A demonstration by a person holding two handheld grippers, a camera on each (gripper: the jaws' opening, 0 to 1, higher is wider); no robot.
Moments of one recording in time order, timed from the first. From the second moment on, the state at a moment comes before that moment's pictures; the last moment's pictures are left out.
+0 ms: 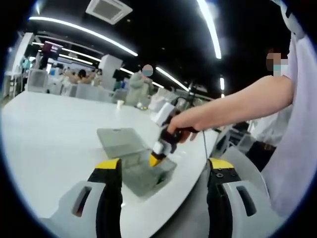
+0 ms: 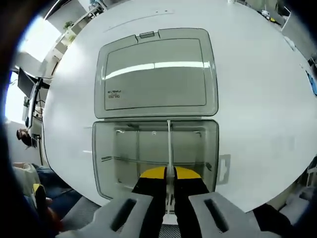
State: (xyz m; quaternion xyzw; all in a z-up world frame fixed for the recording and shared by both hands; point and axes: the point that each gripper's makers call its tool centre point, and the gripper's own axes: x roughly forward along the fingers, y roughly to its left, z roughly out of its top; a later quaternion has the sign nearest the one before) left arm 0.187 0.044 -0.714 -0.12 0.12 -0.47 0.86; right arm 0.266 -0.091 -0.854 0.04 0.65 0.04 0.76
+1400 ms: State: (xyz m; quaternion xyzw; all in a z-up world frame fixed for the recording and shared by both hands) left arm 0.188 0.044 -0.715 -0.12 0.12 -0.47 0.87; right arm 0.270 -0.089 -0.859 0.04 0.64 0.07 0.76
